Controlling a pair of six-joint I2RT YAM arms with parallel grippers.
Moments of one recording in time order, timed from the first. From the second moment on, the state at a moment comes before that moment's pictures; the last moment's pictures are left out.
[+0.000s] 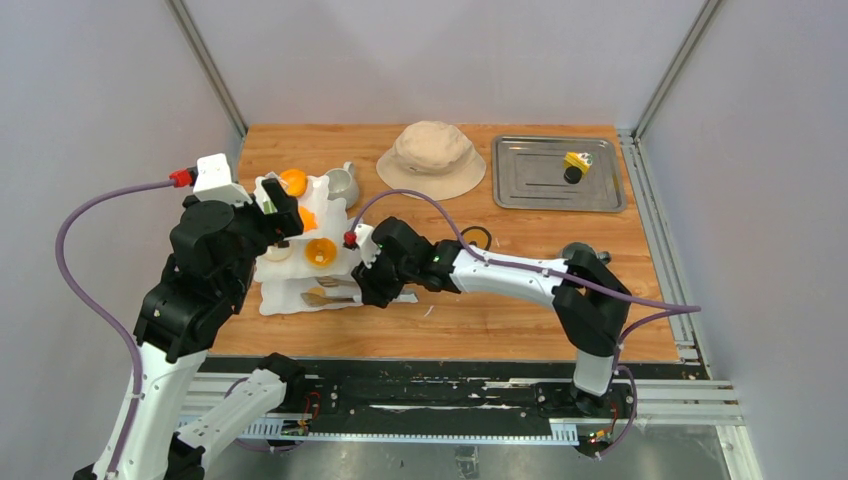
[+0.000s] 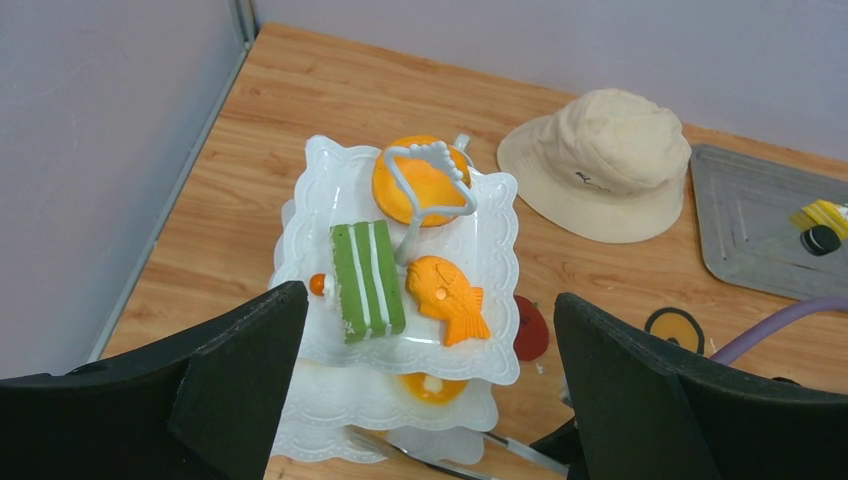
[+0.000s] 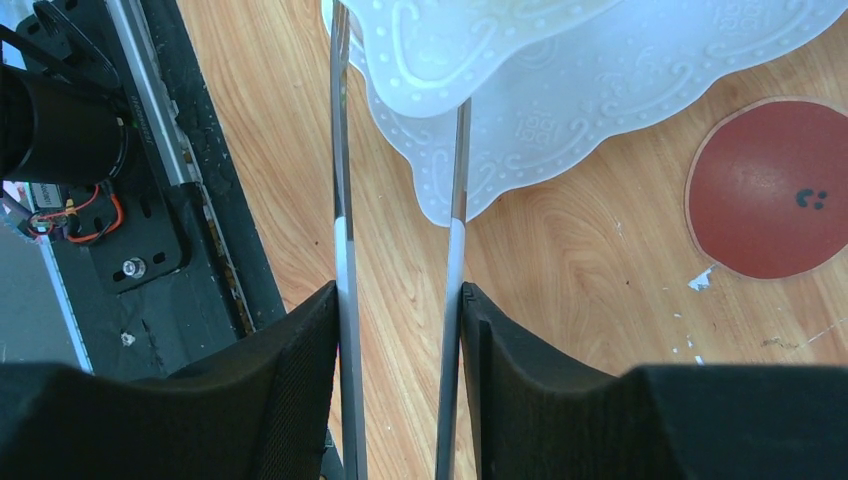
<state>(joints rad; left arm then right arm) -0.42 0.75 1.30 -0.79 -0.50 -0.30 1.08 1.83 1.35 -0.23 -0.25 0.06</state>
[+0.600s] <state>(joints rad) -0.42 0.75 1.30 -0.79 -0.50 -0.30 1.01 1.52 1.10 -0.27 -0.21 0.06</state>
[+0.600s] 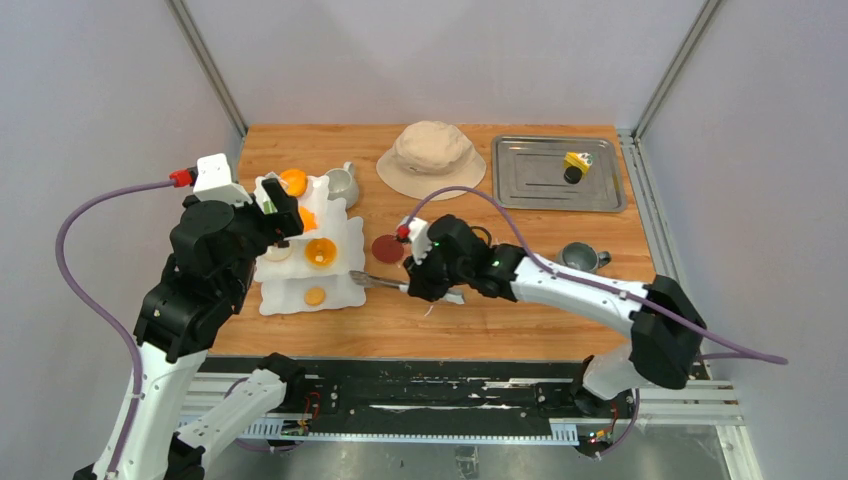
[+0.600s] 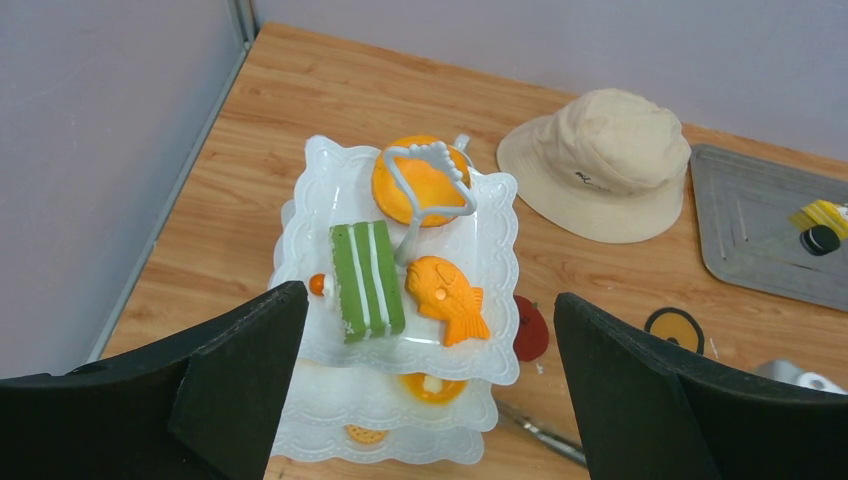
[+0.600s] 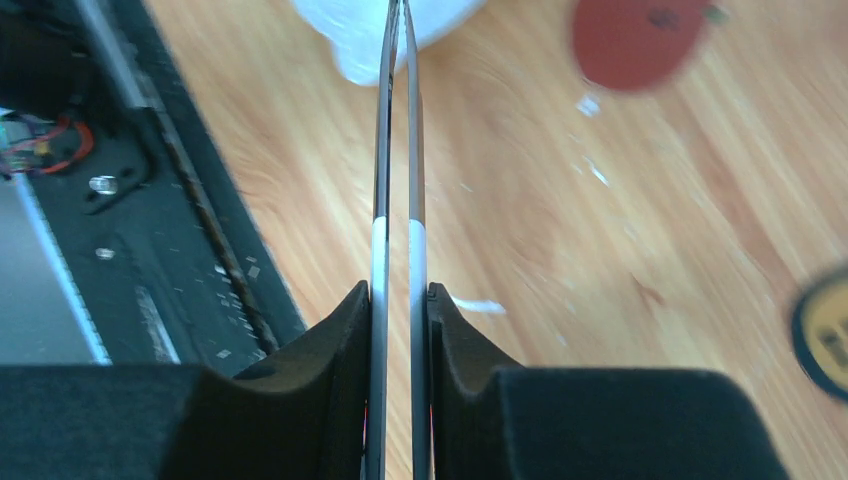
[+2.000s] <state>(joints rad) -0.42 0.79 1.30 -0.76 -0.48 -0.30 0.02 1.64 1.20 -0.36 0.17 0.22</state>
